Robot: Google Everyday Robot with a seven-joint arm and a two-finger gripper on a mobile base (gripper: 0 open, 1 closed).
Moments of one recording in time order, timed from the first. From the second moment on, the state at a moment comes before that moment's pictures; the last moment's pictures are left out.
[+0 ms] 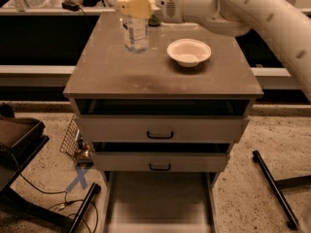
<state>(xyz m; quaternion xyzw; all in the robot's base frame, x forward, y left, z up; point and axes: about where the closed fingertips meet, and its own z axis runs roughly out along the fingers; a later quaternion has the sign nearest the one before) 0.683 0.054 1.034 -0.40 0.62 0.38 0.55</state>
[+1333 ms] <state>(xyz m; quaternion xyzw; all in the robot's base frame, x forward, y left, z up) 0.763 0.120 0.994 -0.38 0.63 0.38 0.56</state>
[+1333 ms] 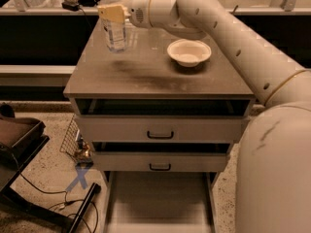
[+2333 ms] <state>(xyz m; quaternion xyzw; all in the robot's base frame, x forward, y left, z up) 0.814 0.151 0.952 -0.38 0.64 0.38 0.55</state>
